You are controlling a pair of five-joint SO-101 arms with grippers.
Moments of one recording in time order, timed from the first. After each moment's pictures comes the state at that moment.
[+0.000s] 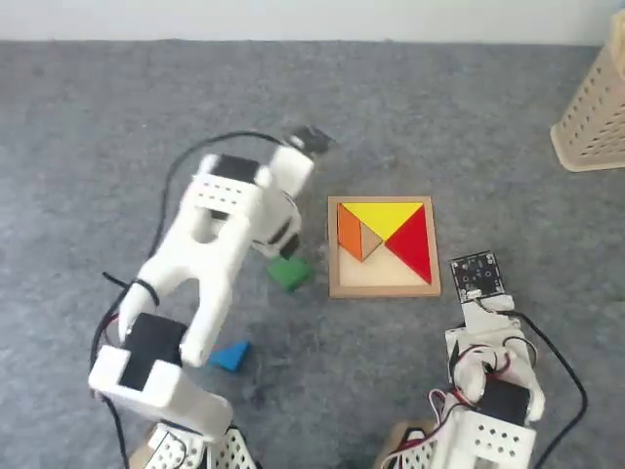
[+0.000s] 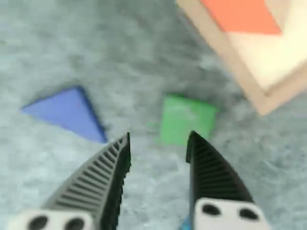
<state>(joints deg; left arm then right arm) 7.6 6.0 14.1 77.2 -18.4 12.9 -103.1 95.4 71.6 28.9</state>
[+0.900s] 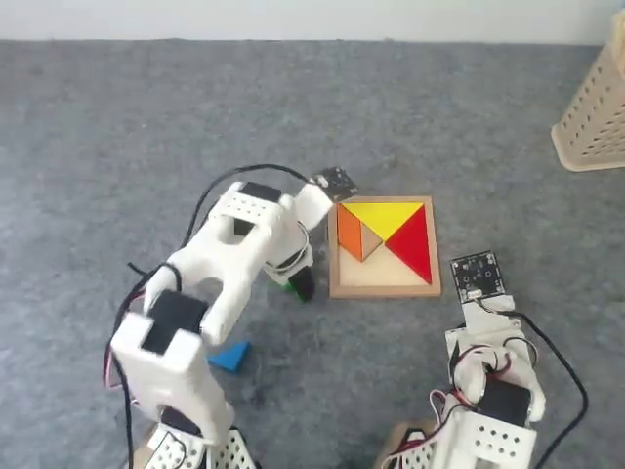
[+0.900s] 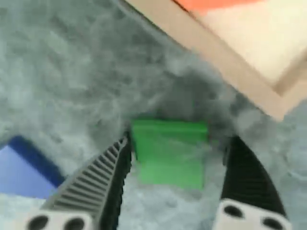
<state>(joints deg) 11.7 18.5 20.9 64.0 -28.9 12.9 -103.1 95.4 71.6 28.9</state>
